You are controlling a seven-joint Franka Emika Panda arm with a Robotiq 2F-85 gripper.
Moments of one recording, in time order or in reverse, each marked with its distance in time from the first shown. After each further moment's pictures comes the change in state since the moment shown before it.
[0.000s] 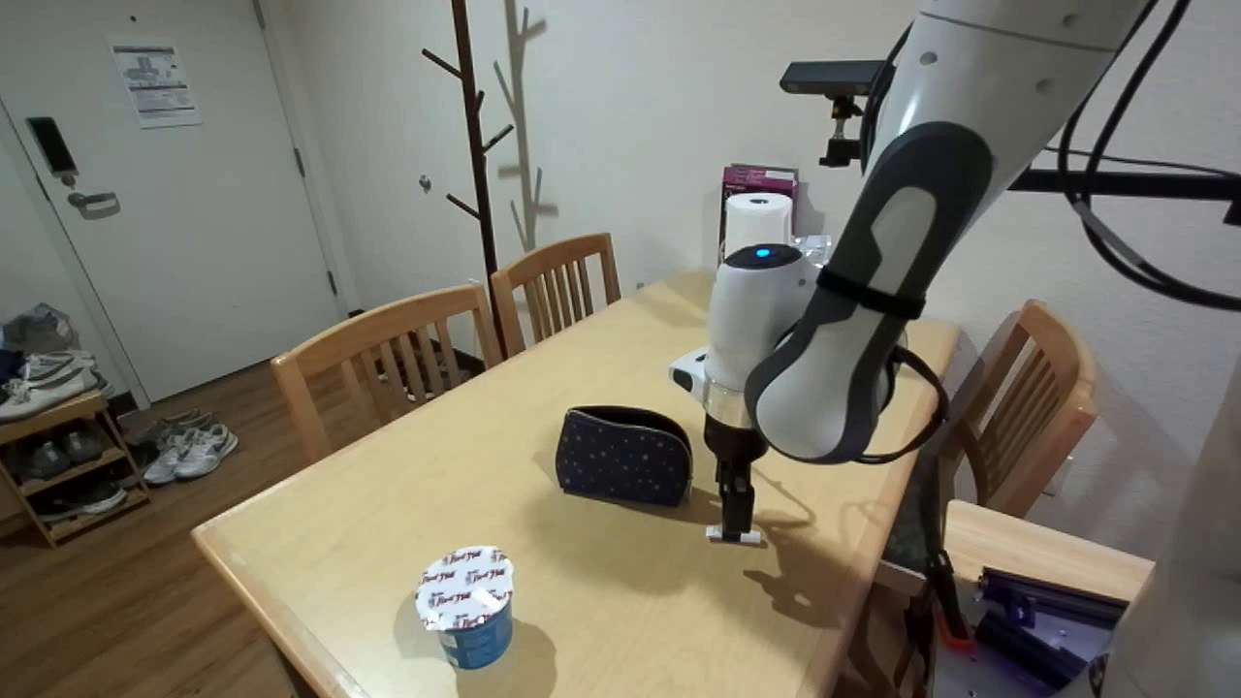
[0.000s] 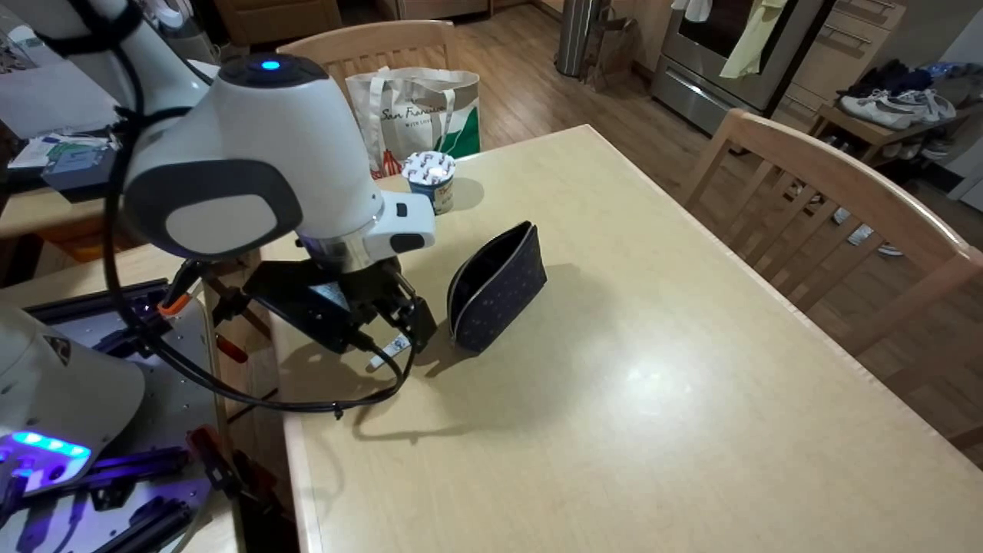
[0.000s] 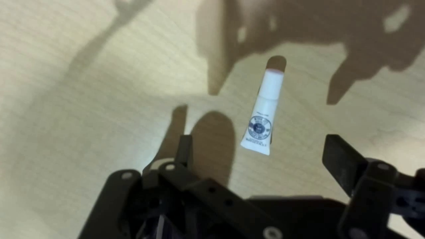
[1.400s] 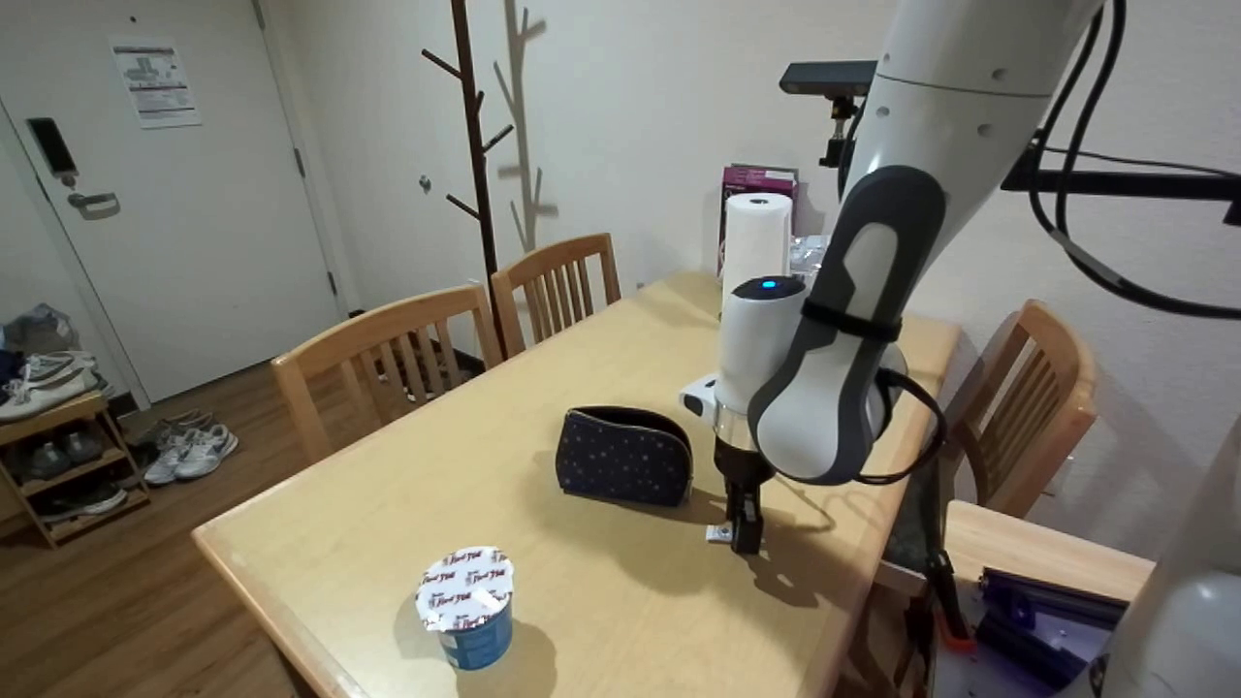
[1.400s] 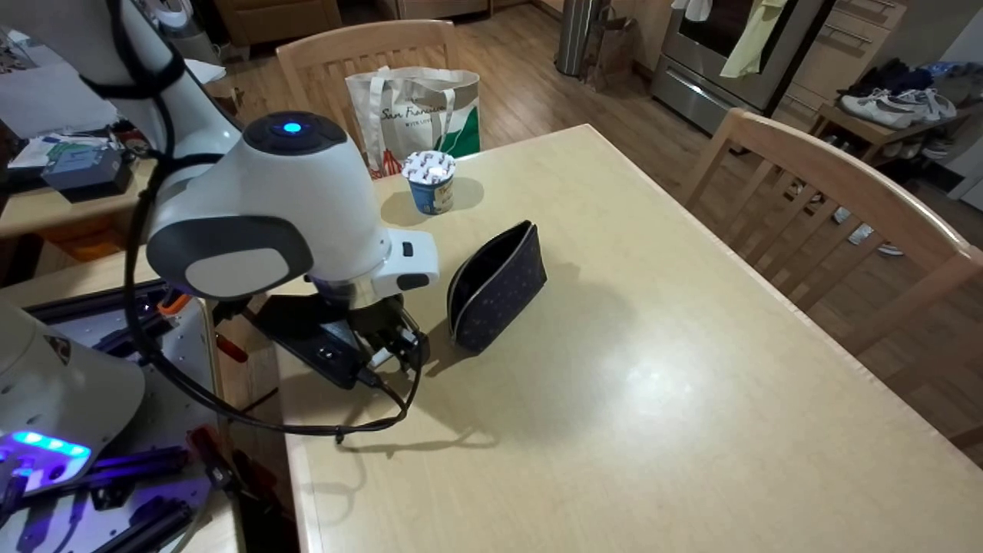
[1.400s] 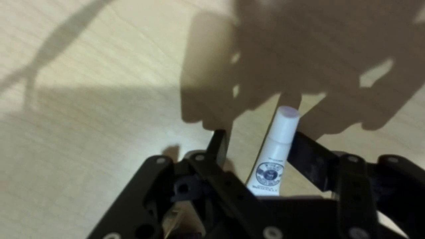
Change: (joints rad) arm -0.195 0.124 0.143 0.022 0.004 0.071 -0.066
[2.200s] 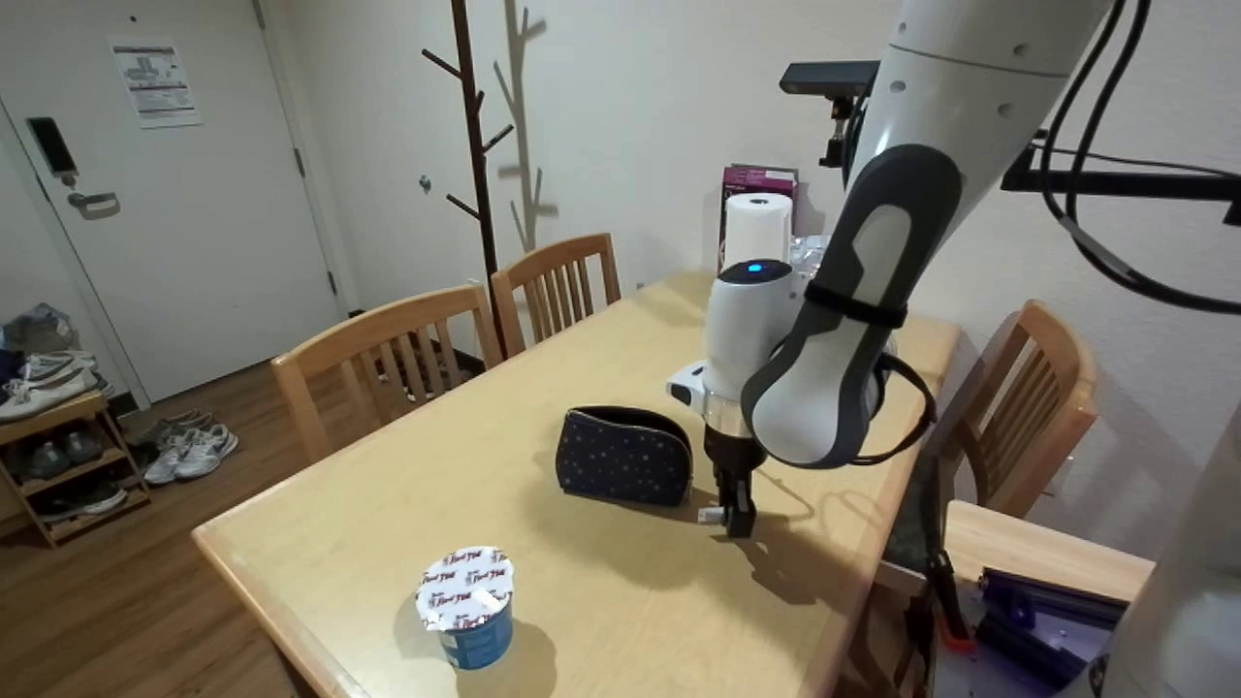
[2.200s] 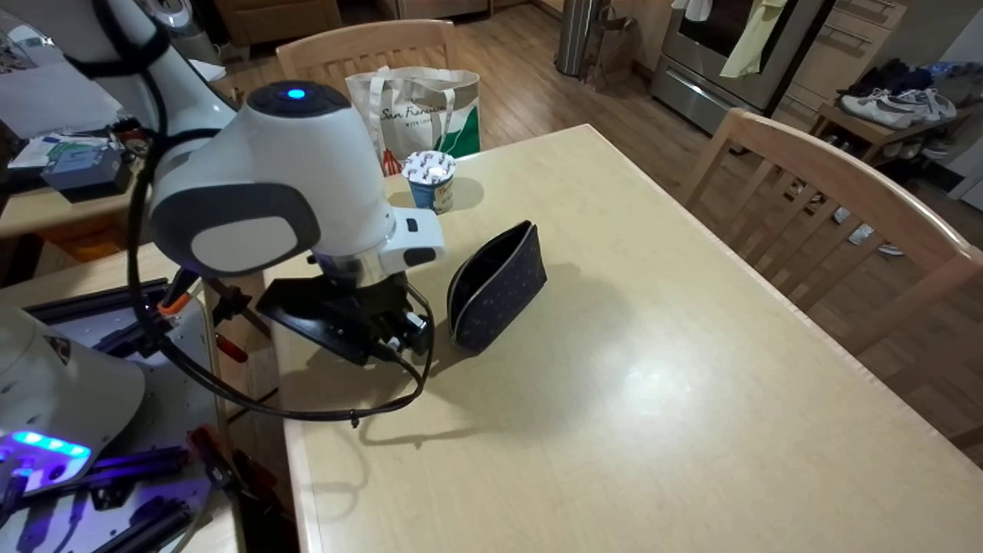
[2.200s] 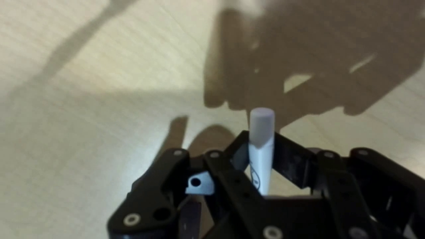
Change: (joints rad) arm 0.062 -0.059 -0.036 0.017 -0.049 -0.075 0.001
